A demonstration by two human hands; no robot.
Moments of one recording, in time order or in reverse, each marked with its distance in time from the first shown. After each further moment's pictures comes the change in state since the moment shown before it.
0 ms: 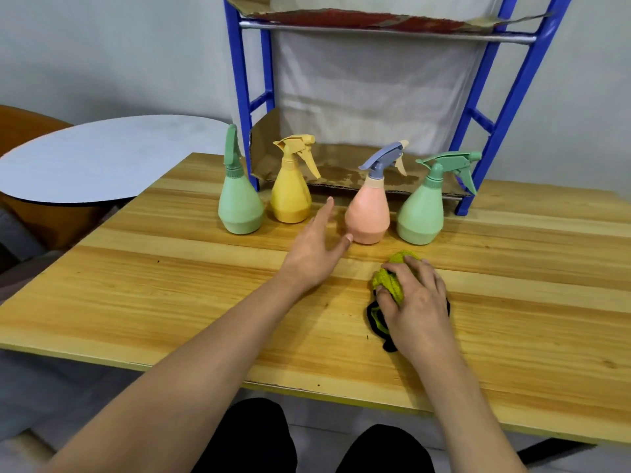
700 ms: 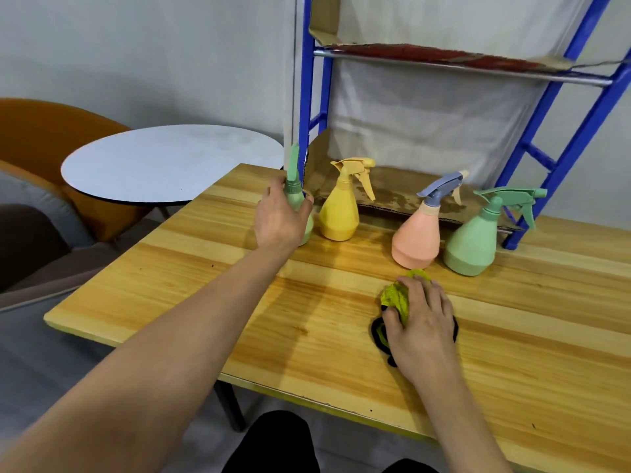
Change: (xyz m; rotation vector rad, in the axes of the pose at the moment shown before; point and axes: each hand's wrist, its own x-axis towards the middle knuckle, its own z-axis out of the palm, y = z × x) left_hand 0.027 -0.041 -0.116 0.102 0.545 -0.223; right_hand 0.003 -0.047 0.038 -0.043 -0.011 -0.055
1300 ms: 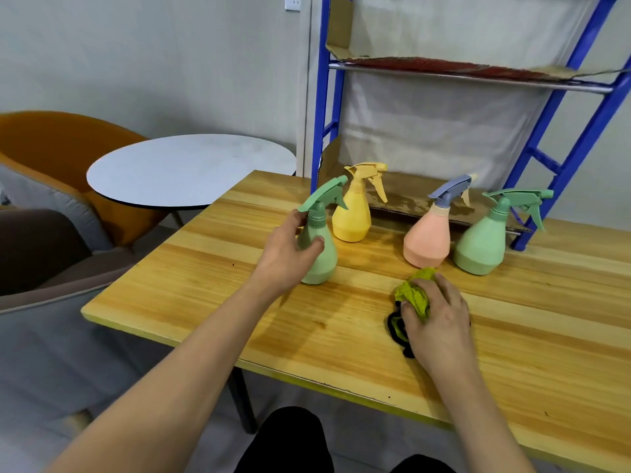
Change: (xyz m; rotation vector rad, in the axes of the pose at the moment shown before) left_hand -0.068 -0.013 -0.062 -0.233 -0.348 0.058; right_hand -0.010 -0.008 -0.009 0.097 0.047 0.068
